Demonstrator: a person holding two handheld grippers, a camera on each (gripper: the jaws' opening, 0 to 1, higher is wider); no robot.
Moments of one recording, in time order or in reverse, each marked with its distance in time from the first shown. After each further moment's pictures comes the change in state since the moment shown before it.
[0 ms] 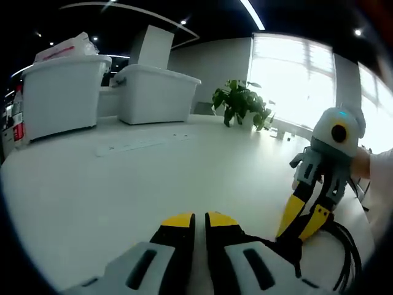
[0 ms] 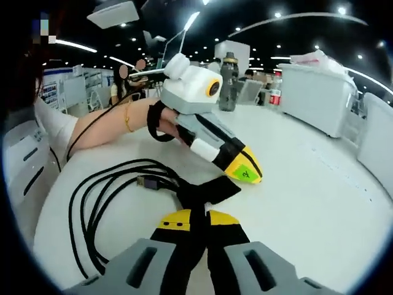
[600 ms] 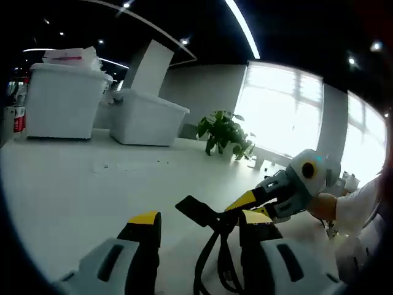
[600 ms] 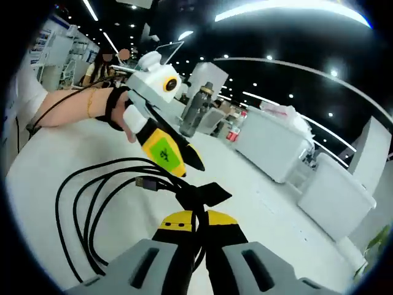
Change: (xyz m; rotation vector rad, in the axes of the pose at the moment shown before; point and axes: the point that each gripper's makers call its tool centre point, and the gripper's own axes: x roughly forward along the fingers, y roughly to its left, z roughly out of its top) left arm -0.070 -0.040 0.048 -0.106 -0.176 -0.132; right arm -0.036 -0.035 0.054 -0.257 -0.160 -0.442
